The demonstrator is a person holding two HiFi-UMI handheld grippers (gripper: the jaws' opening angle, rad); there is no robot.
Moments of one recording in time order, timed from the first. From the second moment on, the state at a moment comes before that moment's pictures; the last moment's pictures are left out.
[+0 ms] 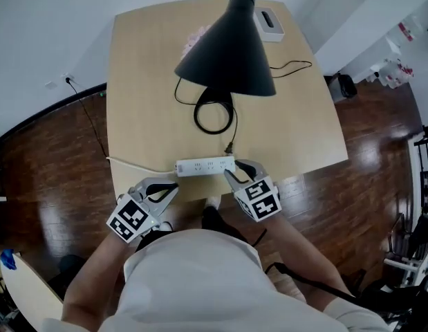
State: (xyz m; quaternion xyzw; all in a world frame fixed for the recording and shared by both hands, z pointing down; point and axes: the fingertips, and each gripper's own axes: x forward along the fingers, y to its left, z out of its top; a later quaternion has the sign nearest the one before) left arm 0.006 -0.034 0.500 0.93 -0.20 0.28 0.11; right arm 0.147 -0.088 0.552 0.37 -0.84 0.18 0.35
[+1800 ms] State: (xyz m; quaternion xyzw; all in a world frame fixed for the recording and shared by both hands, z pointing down) left arm -0.174 0.360 0.381 0.97 -0.11 0.18 0.11; right arm -0.015 0.428 0.402 0.52 -0.82 0.19 0.18
